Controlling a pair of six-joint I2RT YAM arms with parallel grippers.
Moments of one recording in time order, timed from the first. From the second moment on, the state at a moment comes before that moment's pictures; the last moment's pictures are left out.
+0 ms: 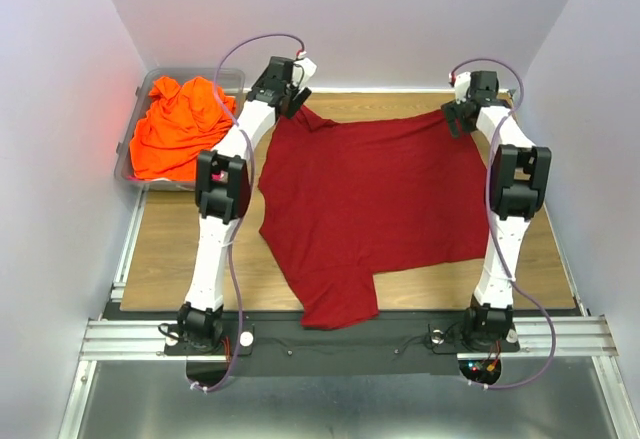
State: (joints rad) left arm -0.30 2.49 2.36 -0.44 -0.24 0.52; right arm -0.10 2.34 2.00 -0.46 0.13 -0.46
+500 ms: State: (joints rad) left arm -0.30 1.54 1.46 -0.57 0.19 0.44; right arm -0.13 1.67 1.38 -0.59 0.04 -0.55
